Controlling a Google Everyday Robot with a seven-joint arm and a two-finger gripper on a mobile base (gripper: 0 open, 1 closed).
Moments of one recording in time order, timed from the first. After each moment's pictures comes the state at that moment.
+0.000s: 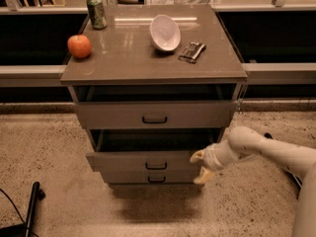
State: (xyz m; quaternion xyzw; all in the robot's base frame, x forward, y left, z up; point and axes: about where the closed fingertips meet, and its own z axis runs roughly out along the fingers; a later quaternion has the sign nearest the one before) arm 0.574 -0.163 0.447 -0.70 0.65 0.13 0.27
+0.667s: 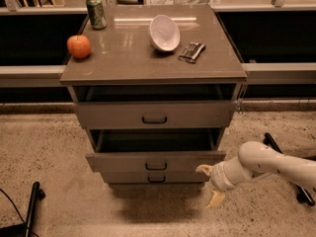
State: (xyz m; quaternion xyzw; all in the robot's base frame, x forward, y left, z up) arm 0.474 -0.170 0.460 -0.70 0.65 0.17 0.23
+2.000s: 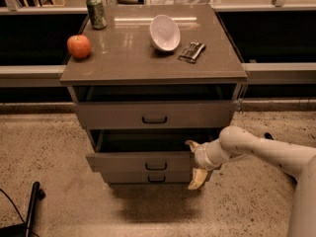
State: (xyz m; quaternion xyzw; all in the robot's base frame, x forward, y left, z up) arm 0.569 -0.135 0.453 -0.68 0.66 0.14 0.27
